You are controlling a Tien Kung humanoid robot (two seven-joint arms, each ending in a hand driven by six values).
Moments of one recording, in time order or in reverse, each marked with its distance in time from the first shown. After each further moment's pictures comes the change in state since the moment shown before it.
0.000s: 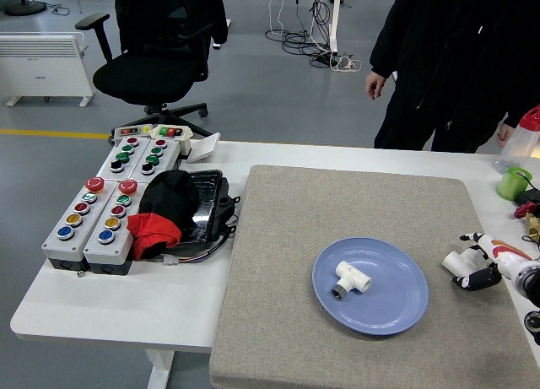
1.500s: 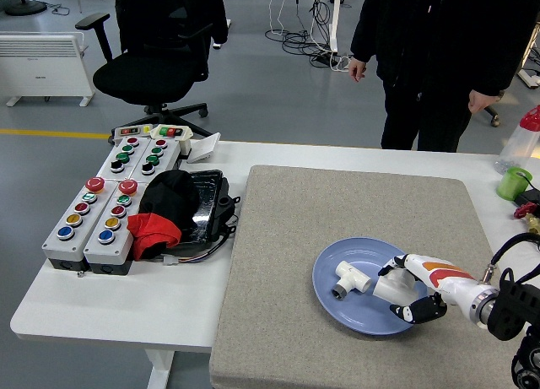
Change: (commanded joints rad) left arm 0.007 -0.003 0.009 0.000 -0.017 0.000 -0.003; right arm -0.101 -0.099 -0.132 0.508 0.034 0.081 0.025
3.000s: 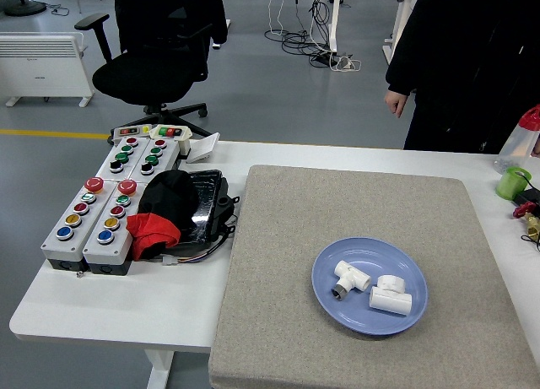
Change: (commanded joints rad) left arm 0.000 -0.002 -0.023 0.002 0.031 -0.009 0.002; right arm -0.316 0.116 0.689 -0.182 0.917 -0.366 0.308
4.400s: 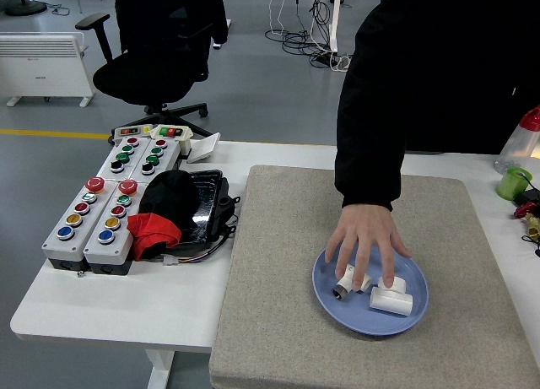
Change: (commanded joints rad) left arm 0.010 -0.004 -0.013 0.002 0.019 -0.004 -0.003; right arm -0.073 0.026 0.066 0.008 0.081 0.078 -0.037
